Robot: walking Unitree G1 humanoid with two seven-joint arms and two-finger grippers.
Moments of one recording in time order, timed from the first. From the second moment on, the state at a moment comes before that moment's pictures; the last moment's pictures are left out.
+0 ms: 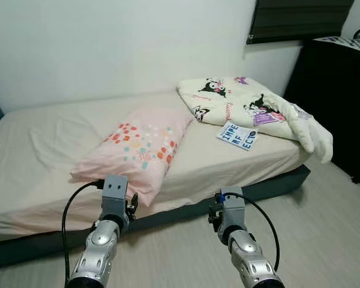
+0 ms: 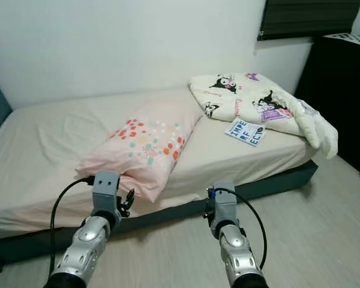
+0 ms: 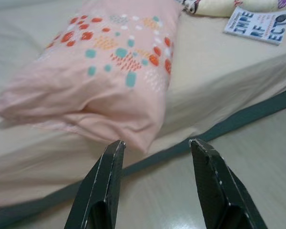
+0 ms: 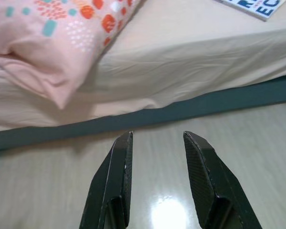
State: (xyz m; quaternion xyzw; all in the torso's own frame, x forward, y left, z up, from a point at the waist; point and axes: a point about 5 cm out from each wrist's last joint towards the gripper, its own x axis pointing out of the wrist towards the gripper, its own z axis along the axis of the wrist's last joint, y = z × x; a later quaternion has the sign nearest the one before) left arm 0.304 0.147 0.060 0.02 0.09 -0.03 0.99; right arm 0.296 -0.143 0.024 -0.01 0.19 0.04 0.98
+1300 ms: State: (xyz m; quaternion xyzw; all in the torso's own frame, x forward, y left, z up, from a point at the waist) left arm 0.305 0.157 0.058 0.02 0.09 -0.01 1.00; right arm 0.299 -0.127 0.026 -0.03 0.18 0.08 0.98
